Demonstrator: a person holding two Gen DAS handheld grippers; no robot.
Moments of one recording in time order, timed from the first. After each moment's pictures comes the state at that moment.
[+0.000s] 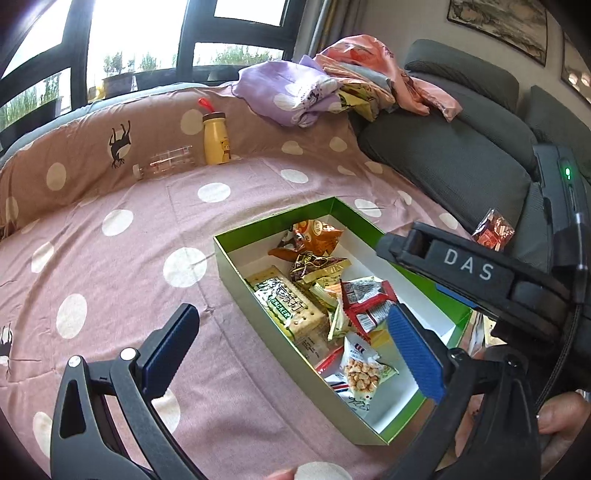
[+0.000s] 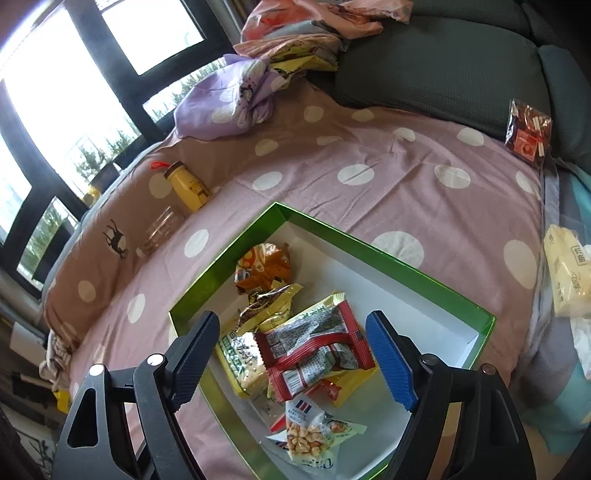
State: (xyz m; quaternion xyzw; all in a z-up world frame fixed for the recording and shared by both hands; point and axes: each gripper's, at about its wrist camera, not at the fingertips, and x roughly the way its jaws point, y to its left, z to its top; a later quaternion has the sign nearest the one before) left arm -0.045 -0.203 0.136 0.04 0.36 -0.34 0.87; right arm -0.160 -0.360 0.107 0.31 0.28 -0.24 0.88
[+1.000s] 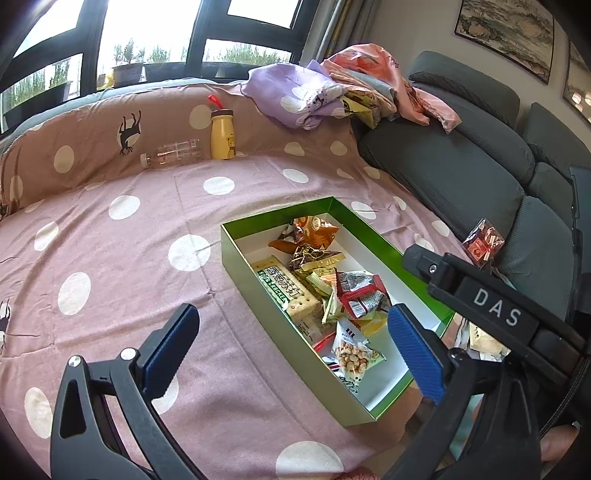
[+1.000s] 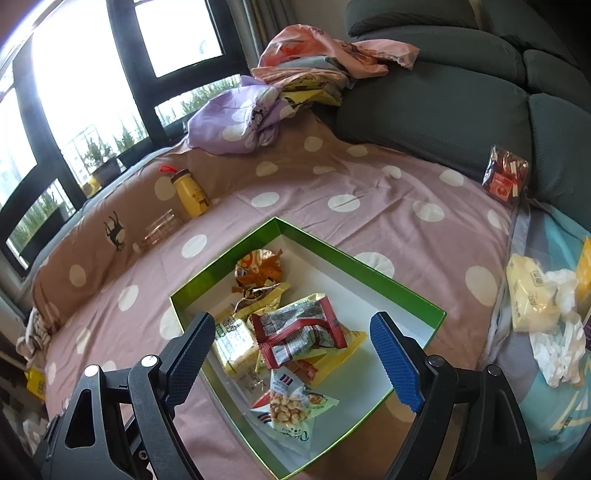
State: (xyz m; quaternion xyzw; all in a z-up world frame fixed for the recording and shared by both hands) left arm -0.057 -0.179 0.142 0.01 0.37 -0.34 0.86; right arm -0.194 -0.325 0.125 0.24 0.26 -0.28 0.89
